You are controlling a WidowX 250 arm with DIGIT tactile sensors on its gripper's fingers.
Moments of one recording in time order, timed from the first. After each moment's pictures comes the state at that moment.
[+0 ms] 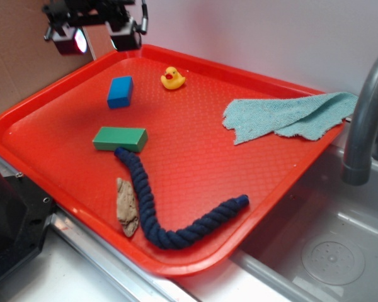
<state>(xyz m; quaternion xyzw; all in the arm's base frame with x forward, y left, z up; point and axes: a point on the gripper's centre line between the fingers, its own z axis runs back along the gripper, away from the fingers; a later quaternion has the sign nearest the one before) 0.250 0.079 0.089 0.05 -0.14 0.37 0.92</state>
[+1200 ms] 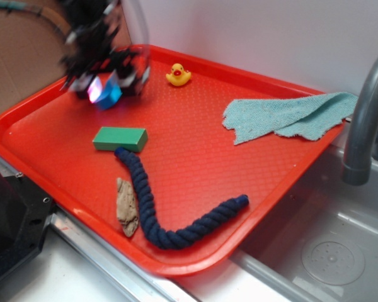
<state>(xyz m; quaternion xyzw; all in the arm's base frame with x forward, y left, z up) 0.217 0.096 0.017 0.00 -0.02 0.37 0.93</state>
